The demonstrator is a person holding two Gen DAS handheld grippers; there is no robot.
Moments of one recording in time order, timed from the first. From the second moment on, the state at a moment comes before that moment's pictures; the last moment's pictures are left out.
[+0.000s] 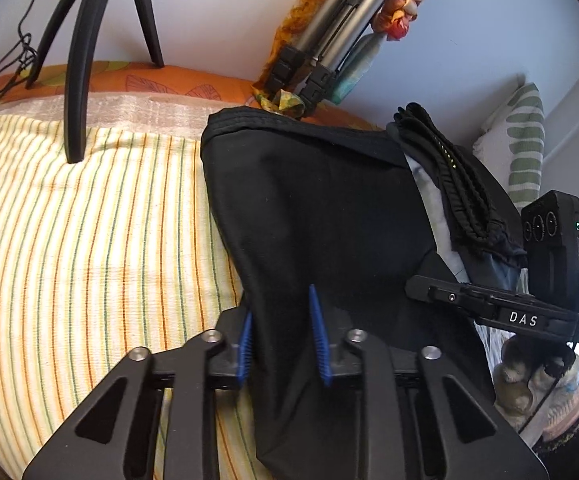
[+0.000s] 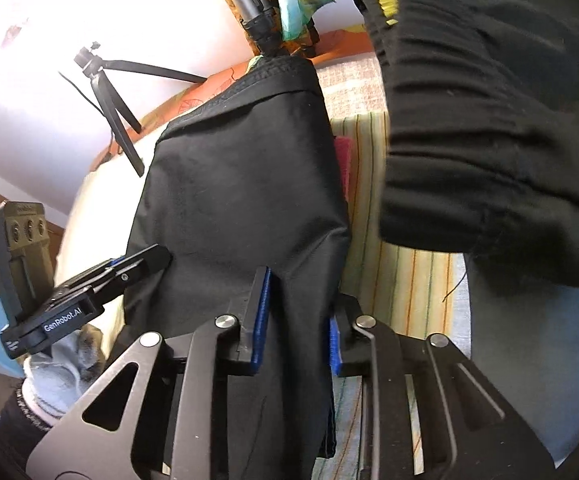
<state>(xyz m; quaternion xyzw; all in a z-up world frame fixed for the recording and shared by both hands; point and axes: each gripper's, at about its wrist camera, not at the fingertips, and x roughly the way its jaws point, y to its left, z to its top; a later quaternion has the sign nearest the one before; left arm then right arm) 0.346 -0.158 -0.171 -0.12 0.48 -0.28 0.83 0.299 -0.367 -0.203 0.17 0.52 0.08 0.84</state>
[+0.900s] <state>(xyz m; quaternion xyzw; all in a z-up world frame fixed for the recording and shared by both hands) 0.310 -0.158 -0.131 -0.04 0.45 -0.29 0.84 0.240 -0.360 -0.151 0.18 0.48 0.09 0.85</state>
